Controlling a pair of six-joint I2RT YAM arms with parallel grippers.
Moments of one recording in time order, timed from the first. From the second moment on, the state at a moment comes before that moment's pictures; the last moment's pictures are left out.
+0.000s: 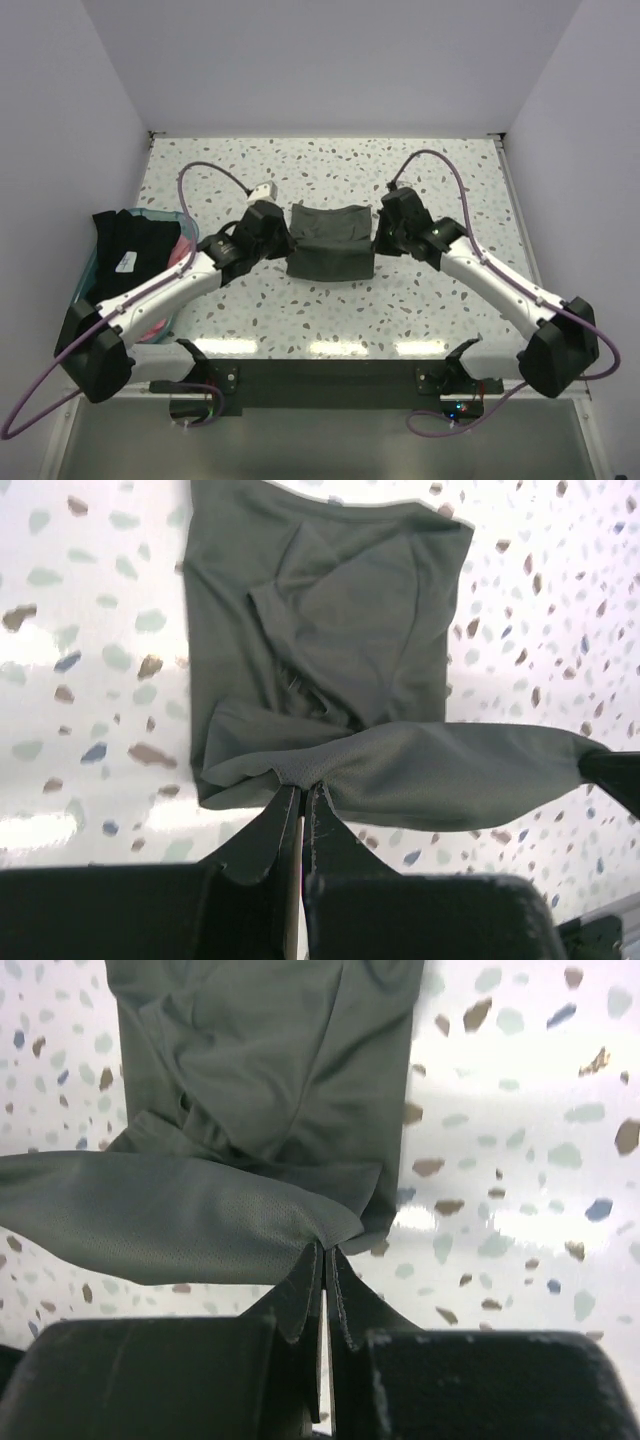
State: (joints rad) left arm -0.71 1.23 0.90 -0.39 -0.24 -0.79; right arm 0.62 1.26 1.02 -0.62 0.16 0.64
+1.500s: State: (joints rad) left arm -0.44 2.02 1.49 -0.10 -0.04 -0.57; right arm 0.44 2.13 1.73 -0.47 -0.01 0.47
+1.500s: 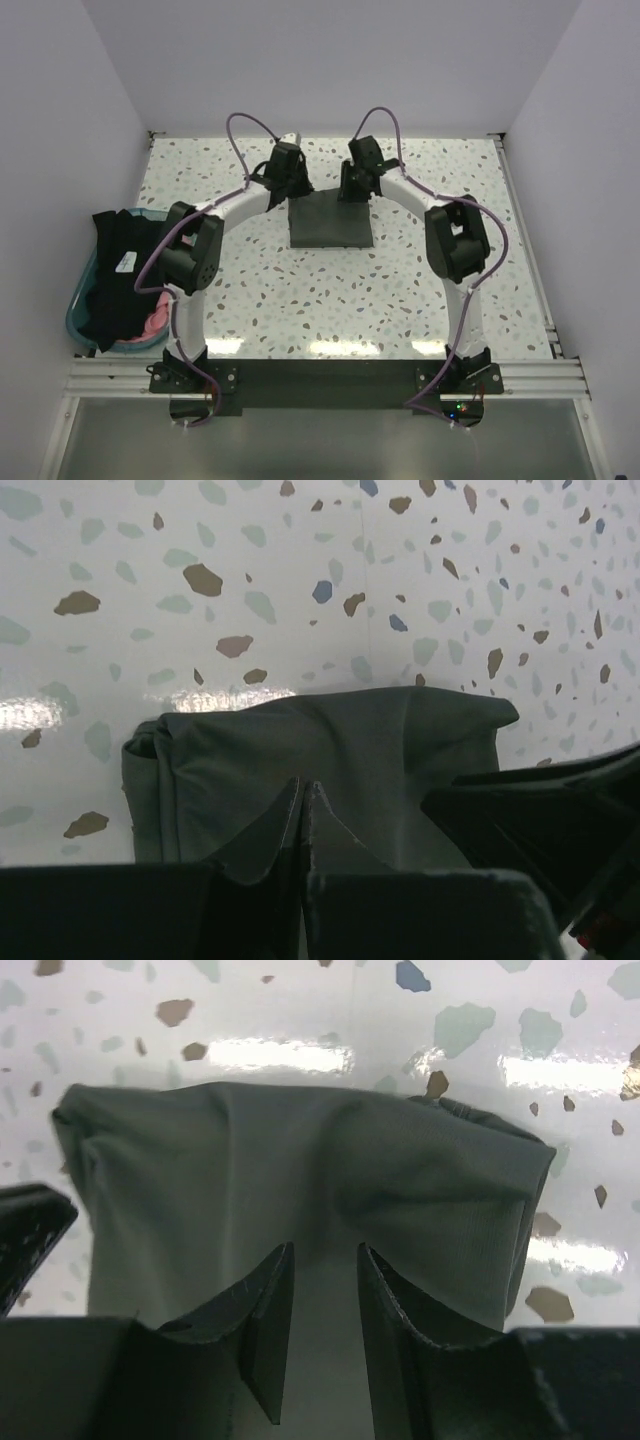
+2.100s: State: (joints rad) left arm -0.37 2.22 1.59 -0.15 -0.08 -0.65; right arm 0.28 2.37 1.93 -0.46 -0.22 0.58
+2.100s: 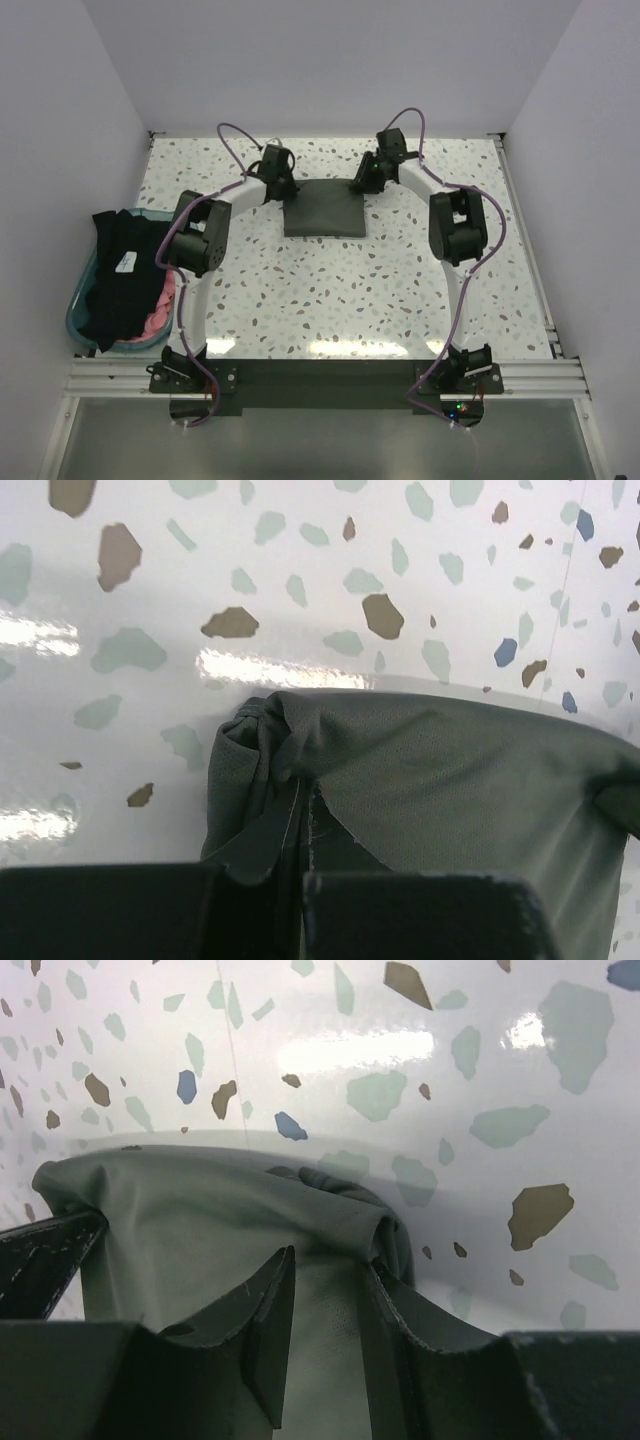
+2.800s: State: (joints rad) left arm -0.35 2.07 1.55 -0.09 0.04 -0.55; right arm 0.21 2.27 1.85 -0.48 -0.32 0.56
